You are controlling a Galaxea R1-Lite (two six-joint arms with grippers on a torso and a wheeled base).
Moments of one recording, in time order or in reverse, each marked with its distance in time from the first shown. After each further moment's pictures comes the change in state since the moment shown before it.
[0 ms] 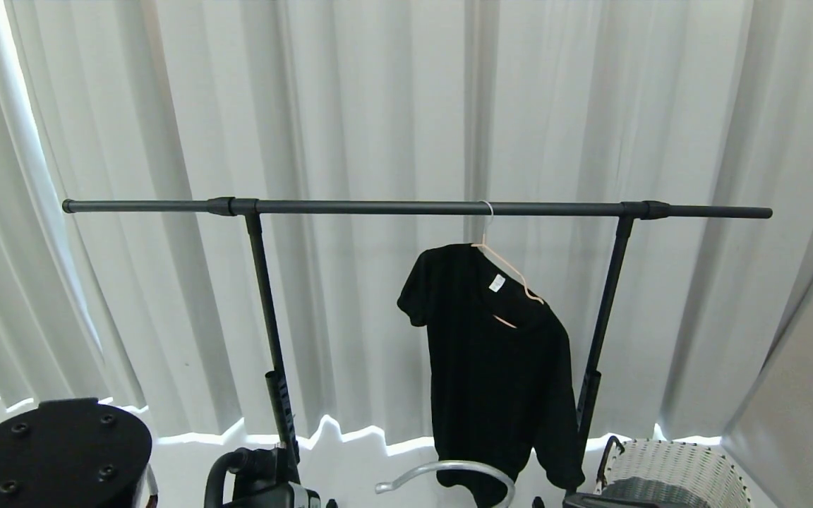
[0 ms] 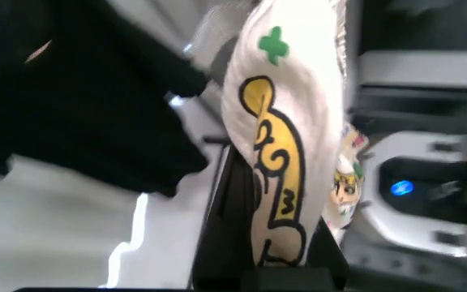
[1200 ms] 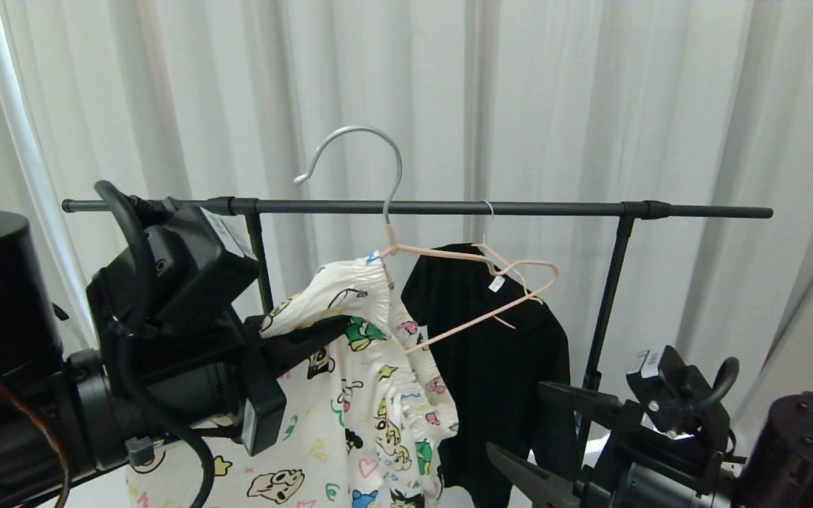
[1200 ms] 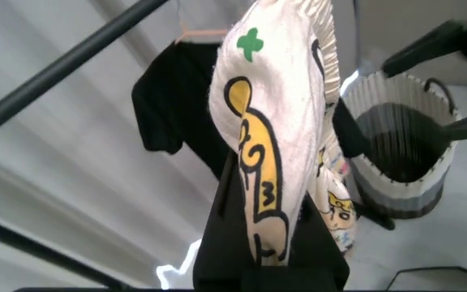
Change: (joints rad) left arm 0.217 -0.029 -0.265 -0.001 0.198 -0.067; right arm -0.371 0.214 -0.223 0.111 0.030 0.329
